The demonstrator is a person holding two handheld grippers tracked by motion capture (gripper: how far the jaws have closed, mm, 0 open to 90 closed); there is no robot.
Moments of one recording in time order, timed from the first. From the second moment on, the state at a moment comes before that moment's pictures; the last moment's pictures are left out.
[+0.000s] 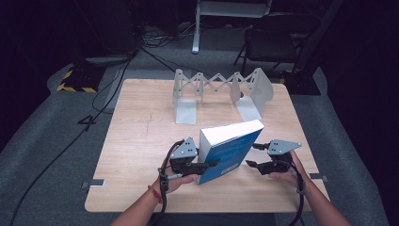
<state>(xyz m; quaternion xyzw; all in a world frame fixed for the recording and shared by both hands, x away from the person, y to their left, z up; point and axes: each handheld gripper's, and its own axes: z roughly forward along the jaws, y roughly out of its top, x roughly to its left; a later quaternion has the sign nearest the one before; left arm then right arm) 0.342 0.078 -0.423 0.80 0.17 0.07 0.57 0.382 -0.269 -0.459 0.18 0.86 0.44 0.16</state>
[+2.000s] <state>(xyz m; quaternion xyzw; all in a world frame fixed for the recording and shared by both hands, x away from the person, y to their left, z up) 0.331 0.098 -0.445 0.85 0.18 0.18 0.46 0.353 -0.230 -0.391 0.05 0.84 0.53 0.09</state>
